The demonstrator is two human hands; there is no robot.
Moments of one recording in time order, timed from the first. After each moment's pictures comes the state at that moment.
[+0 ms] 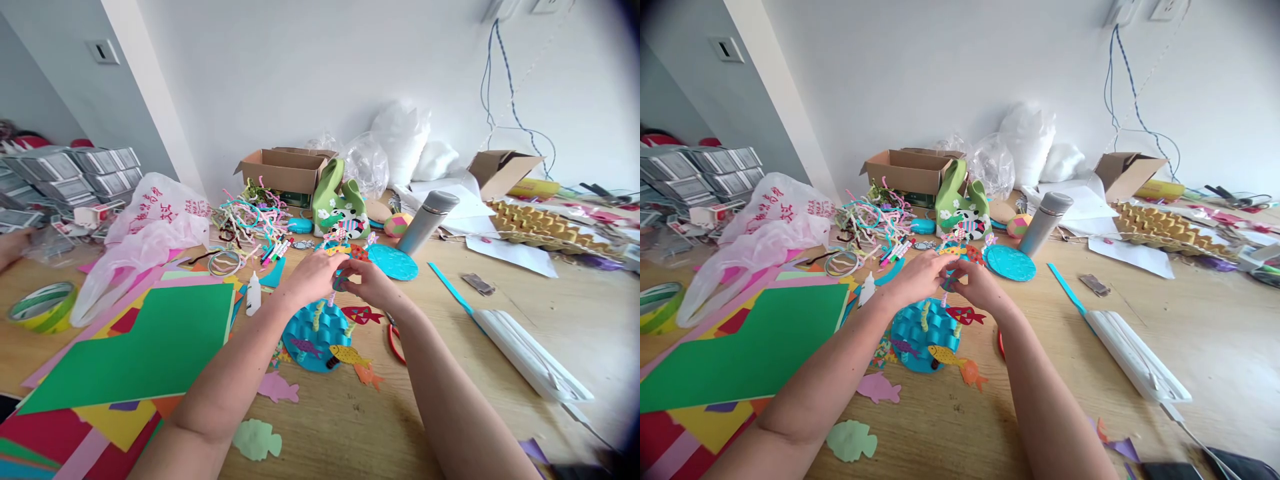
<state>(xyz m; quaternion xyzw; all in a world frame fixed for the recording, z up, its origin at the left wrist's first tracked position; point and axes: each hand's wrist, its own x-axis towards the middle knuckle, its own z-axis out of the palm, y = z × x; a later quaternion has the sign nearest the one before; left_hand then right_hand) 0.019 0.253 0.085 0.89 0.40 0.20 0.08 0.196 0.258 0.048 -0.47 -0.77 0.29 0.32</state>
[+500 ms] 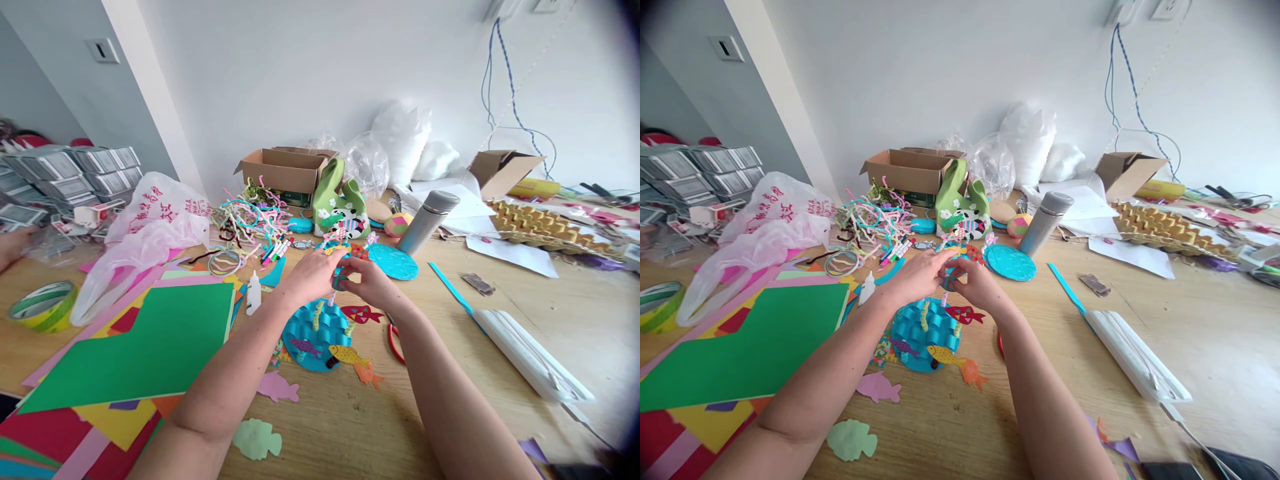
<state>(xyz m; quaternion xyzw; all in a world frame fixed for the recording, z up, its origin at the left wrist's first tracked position) 0.018 0.257 0.079 0.89 0.40 0.20 0.07 0.194 0.255 0.052 -0.48 -0.77 0.27 0.32</state>
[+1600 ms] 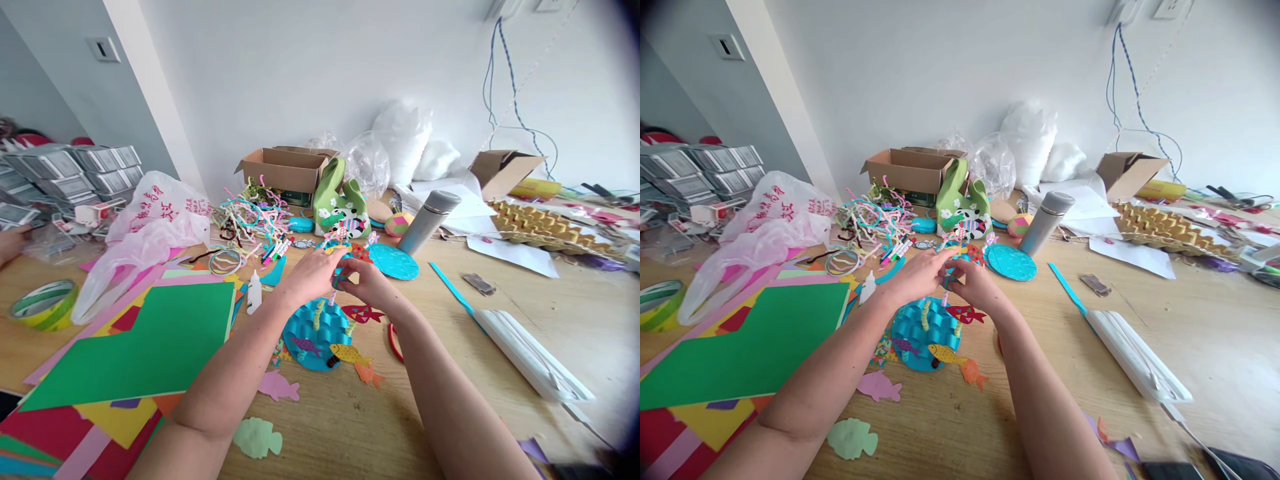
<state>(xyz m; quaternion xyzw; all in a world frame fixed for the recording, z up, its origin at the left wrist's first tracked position) 0.017 0.258 0.076 0.89 0.41 0.19 0.07 0.188 0.250 0.056 -0.48 -0.79 0.24 0.31</state>
